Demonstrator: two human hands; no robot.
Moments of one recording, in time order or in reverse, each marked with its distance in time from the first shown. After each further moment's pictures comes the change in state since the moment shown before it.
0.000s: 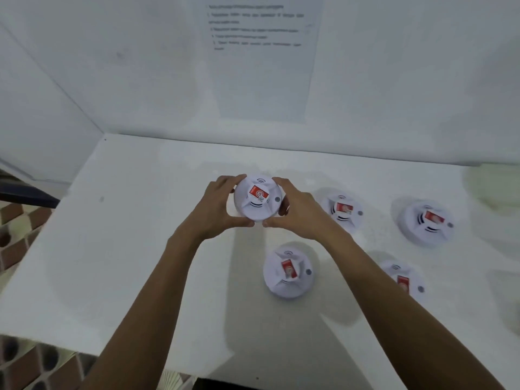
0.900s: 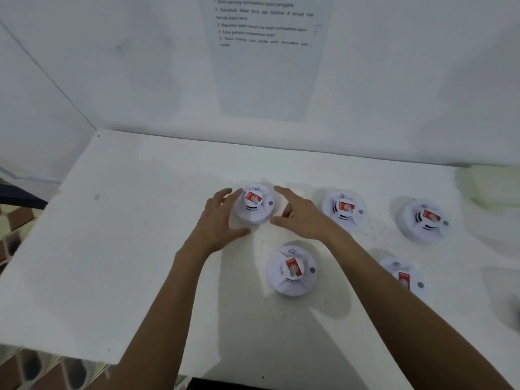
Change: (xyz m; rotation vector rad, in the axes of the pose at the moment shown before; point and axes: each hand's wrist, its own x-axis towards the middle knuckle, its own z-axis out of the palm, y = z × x) left_hand -0.019 -0.027 0.023 0.031 -0.045 -0.158; right_hand 0.009 0.017 0.013 -0.072 -0.081 0.149
